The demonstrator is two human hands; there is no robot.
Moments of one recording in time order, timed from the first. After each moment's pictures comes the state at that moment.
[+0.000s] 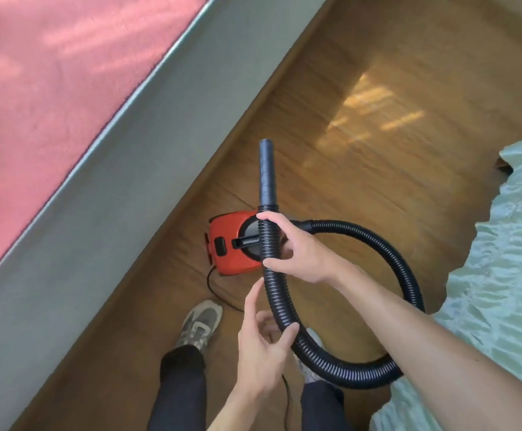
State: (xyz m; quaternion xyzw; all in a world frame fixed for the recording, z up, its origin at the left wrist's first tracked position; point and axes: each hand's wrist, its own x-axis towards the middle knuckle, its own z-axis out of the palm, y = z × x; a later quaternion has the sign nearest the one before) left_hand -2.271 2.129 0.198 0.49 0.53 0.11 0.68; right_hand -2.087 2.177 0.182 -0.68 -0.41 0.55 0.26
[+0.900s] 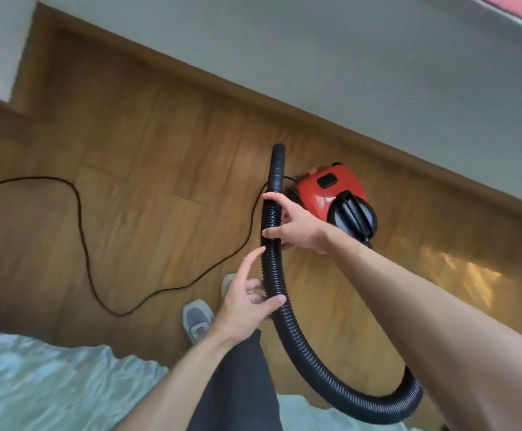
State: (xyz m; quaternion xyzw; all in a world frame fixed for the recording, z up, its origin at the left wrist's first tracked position) left_hand -2.304 1.940 0.154 0.02 0.61 0.44 0.66; right_hand -2.267 2.139 0.138 -0.45 -0.56 0.66 -0.23
